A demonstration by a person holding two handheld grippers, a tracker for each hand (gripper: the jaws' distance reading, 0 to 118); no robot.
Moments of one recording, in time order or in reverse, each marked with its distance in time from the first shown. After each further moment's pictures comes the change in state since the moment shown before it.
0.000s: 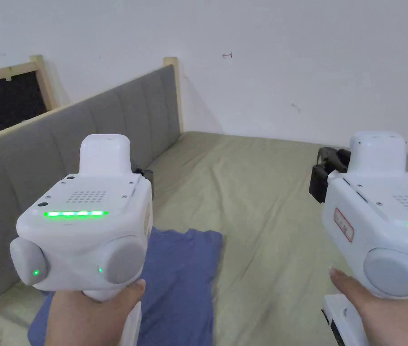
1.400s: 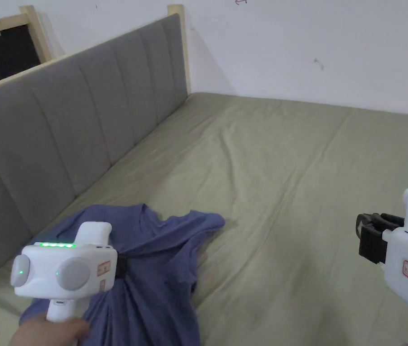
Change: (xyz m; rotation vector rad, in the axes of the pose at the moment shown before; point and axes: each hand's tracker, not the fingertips) left arm -0.081 -0.176 -0.162 -0.679 -0.140 -0.024; right arm 0.068 -0.092 -0.046 -0.444 0.024 -0.091
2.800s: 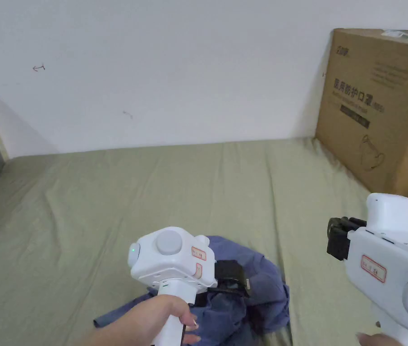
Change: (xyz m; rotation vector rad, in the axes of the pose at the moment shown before) left arm 0.460 0.018 -0.013 -0.497 -0.816 -0.185; right arm 0.185 -0.039 0.191 0.169 -0.420 -0.258
